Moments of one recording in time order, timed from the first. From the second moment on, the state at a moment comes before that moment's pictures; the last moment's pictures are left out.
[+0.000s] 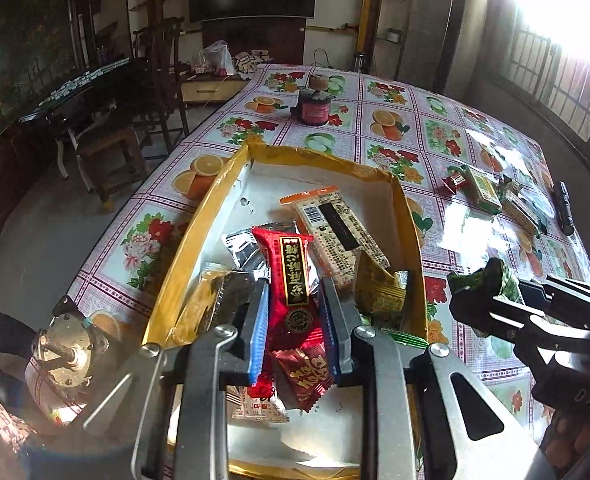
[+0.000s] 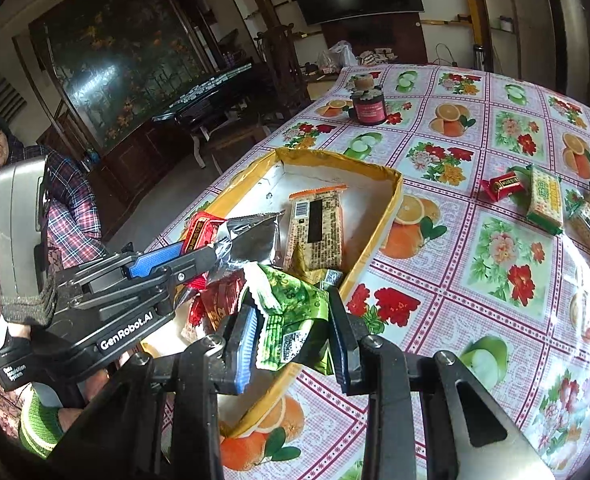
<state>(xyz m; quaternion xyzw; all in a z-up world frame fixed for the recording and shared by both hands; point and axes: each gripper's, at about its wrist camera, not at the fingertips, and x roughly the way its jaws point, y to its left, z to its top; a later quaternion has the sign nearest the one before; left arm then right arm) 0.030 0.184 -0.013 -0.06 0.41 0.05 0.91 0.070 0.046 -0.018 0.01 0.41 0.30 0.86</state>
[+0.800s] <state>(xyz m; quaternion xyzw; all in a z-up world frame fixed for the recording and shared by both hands) 0.073 0.201 -0.033 -0.06 0.45 0.07 0.89 0.158 0.100 -0.055 -0.02 0.45 0.29 0.84</state>
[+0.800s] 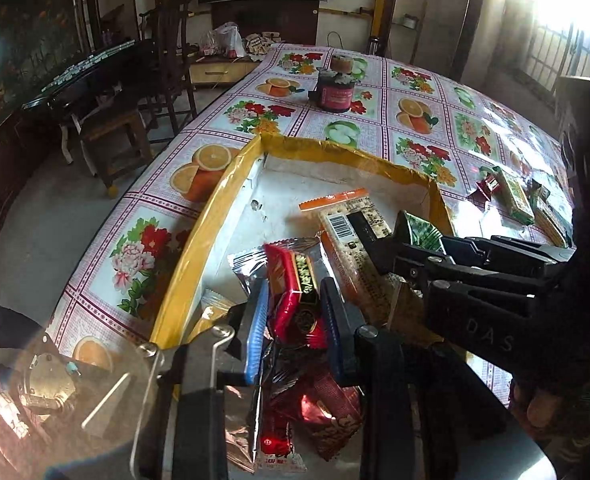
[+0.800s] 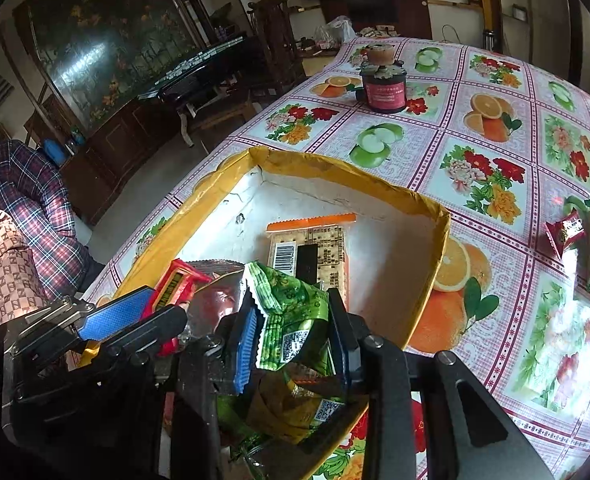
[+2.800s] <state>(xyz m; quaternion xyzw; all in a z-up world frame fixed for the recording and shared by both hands) 0.126 0.007 0.000 -0.01 0.44 -0.09 0.90 0.105 -0.226 -0.040 0.16 0.40 0.07 0.90</state>
